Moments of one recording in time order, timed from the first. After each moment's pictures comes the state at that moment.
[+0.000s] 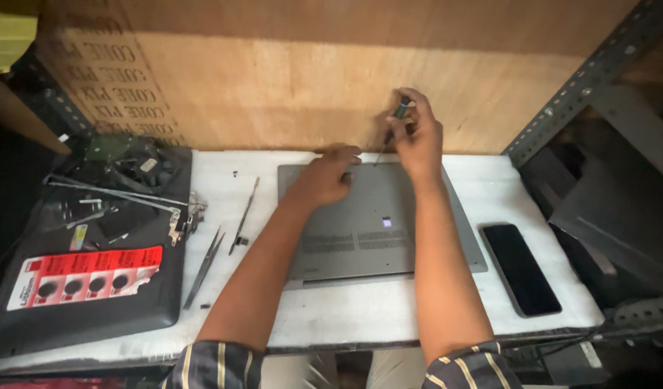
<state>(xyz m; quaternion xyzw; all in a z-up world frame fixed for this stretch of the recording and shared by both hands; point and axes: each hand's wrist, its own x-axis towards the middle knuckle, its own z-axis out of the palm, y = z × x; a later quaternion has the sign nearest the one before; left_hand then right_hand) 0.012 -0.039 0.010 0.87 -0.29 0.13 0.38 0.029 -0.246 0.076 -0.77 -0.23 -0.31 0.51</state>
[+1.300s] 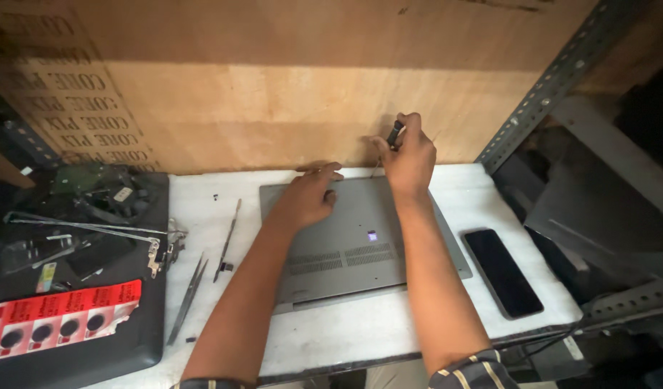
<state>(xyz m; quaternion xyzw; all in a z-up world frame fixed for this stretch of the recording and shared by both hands) -0.003 -0.038 0.025 0.88 -0.27 0.11 0.37 0.012 -0.246 0.091 -0.84 -0.09 -0.45 0.28</state>
